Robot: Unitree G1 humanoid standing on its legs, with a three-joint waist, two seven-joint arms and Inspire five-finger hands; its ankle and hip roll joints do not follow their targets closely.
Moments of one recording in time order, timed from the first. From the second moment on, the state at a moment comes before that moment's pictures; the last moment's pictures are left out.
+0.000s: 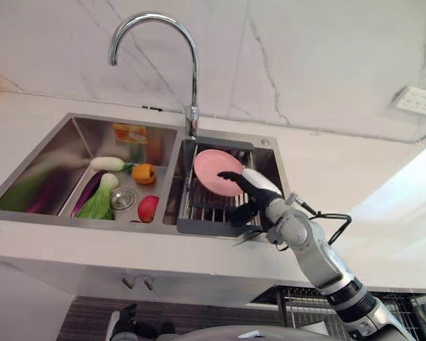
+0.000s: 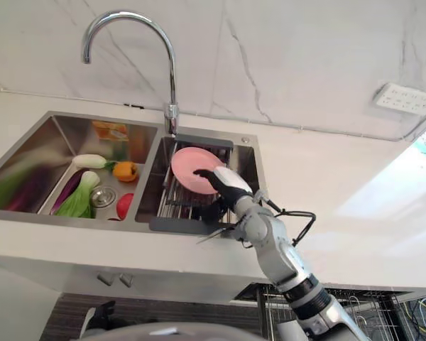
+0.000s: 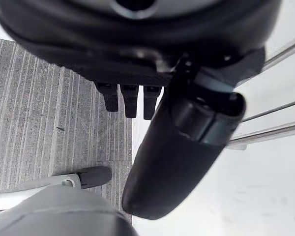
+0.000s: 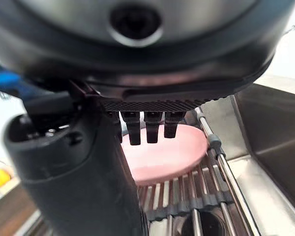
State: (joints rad) left arm 0.08 0.22 -0.09 1.23 -0.04 -0.13 0.30; right arm -0.21 -0.35 0.47 -0.16 -0.56 0.36 0.23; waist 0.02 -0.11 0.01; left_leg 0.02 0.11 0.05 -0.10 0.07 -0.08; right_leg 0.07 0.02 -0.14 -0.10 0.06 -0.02
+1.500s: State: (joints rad) left arm 0.05 0.19 -0.06 1.25 -0.15 -0.20 0.35; right arm -0.49 -0.15 0.63 0.46 -0.71 0.26 -0.54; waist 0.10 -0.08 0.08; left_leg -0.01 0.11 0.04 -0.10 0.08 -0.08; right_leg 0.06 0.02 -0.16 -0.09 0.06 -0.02
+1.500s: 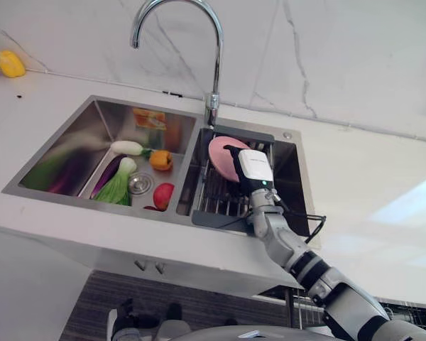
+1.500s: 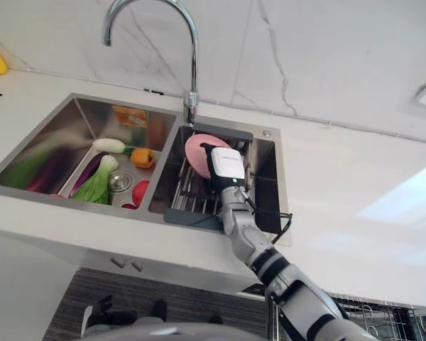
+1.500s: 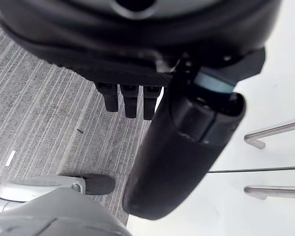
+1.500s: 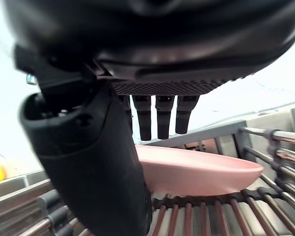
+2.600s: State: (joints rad) left arm 0.02 0.24 -0.19 1.21 -0.03 -0.17 0.30; right arm -0.28 -0.45 0.33 -0.25 -0.79 0.16 -0.47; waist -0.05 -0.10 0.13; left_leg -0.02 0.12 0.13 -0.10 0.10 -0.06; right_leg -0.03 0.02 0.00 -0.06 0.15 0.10
